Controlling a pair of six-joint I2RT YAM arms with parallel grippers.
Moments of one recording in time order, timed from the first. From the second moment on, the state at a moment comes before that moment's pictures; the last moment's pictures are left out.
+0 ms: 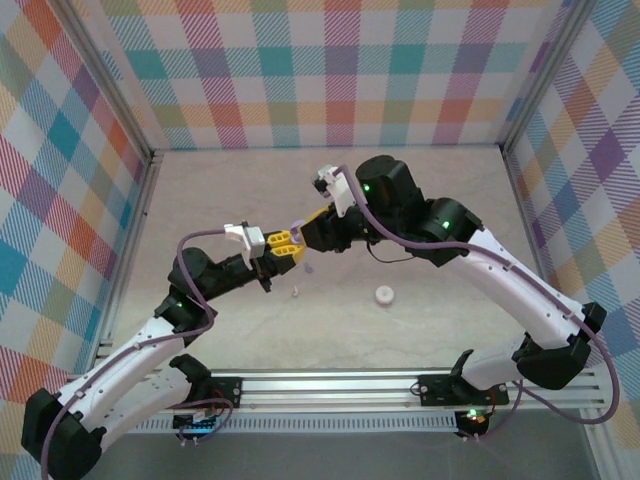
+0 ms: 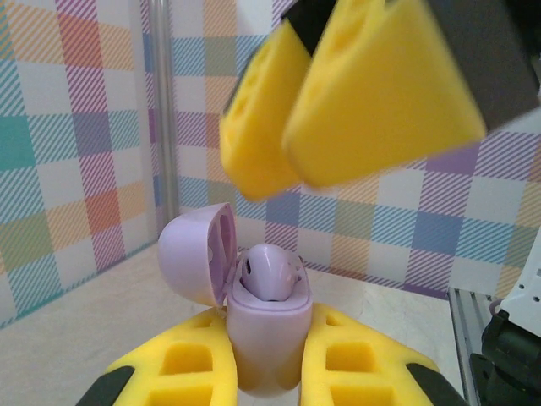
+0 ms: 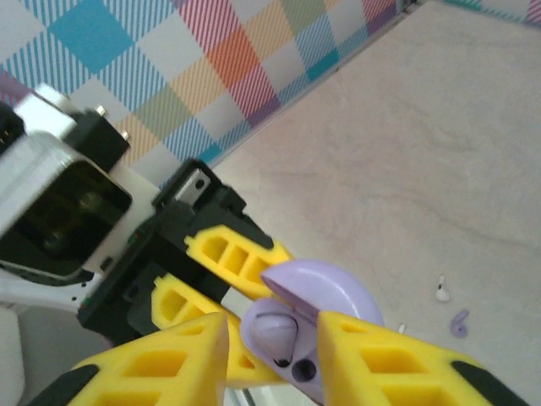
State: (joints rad) left arm -0.60 0.80 0.55 0.44 0.54 -0.11; right arm 0.92 1.38 1.67 -0.81 -0.31 0.25
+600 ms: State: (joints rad) left arm -0.61 0.73 0.55 0.29 0.51 -0.08; right arm 0.91 1.35 1.64 -0.83 -0.26 0.23
